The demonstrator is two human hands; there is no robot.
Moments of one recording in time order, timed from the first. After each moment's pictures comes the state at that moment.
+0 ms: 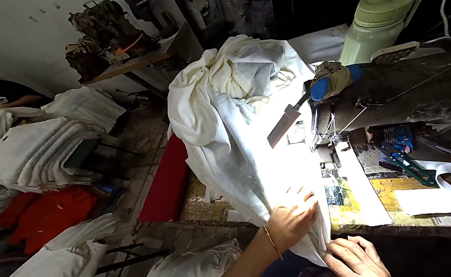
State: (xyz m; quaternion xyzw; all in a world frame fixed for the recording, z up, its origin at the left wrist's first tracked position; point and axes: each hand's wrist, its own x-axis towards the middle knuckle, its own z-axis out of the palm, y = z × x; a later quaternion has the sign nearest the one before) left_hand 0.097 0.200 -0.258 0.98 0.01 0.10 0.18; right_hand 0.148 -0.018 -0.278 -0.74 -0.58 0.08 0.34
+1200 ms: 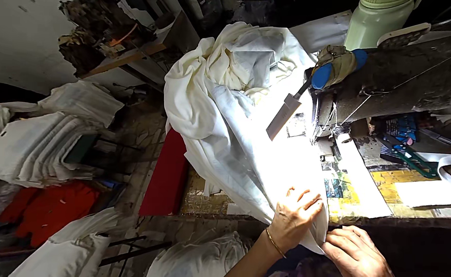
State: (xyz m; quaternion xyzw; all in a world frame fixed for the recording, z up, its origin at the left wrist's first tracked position) left_hand 0.083 0.181 -0.286 0.96 0.01 0.24 0.13; right_hand 0.151 -0.015 -0.285 -0.73 -0.57 0.07 0.38
